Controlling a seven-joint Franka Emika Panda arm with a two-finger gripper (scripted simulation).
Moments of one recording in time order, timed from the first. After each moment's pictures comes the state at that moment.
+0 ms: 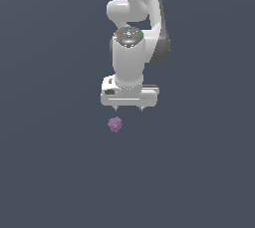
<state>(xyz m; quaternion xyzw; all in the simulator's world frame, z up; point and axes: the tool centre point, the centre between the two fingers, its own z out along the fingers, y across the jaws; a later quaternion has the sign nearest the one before) 0.006 0.005 0.181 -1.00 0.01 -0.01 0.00</state>
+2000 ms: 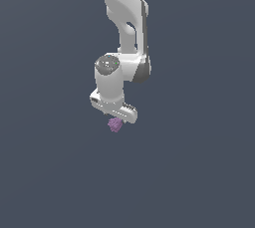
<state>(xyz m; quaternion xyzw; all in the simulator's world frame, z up) -0.002 -0.056 0.102 -0.97 0.22 0.00 0.00</state>
